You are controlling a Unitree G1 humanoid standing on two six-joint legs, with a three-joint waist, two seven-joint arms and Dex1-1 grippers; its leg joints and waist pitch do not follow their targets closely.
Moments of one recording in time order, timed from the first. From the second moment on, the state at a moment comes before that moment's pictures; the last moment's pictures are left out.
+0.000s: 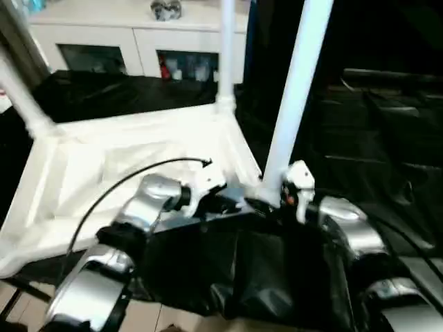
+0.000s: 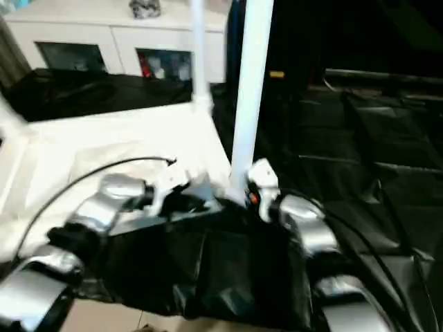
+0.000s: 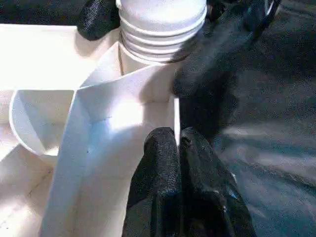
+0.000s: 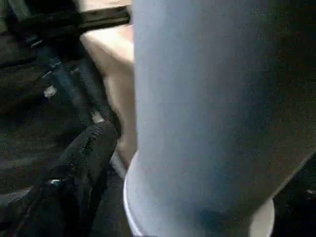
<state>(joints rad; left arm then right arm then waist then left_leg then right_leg) -0.68 0.24 -0.27 0.78 0.06 0.02 -1.23 -0.49 -0.28 0.12 0.74 0.11 -0.14 1.08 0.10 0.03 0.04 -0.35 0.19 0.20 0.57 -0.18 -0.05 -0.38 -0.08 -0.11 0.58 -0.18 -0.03</state>
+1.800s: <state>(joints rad) -0.72 0.18 -0.25 0.82 0.10 0.06 -1.05 -0.54 -0.22 0.04 0.83 0.09 -0.15 0.85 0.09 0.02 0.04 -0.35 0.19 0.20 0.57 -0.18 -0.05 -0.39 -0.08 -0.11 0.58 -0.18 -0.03</state>
